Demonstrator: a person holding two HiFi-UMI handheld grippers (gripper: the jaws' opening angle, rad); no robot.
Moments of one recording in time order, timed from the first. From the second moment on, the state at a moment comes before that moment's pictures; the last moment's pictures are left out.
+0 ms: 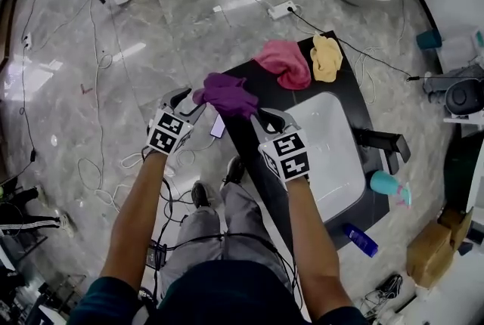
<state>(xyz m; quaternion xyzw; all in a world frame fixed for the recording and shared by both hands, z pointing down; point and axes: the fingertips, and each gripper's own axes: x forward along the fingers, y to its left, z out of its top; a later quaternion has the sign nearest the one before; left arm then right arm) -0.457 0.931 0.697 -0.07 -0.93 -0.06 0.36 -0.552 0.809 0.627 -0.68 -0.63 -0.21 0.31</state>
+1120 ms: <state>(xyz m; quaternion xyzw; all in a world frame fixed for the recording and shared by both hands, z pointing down) -0.463 0.954 0.645 -0.14 -0.94 -0.02 0.31 -0.558 0.829 0.605 -0.66 -0.66 -0.25 0.24</state>
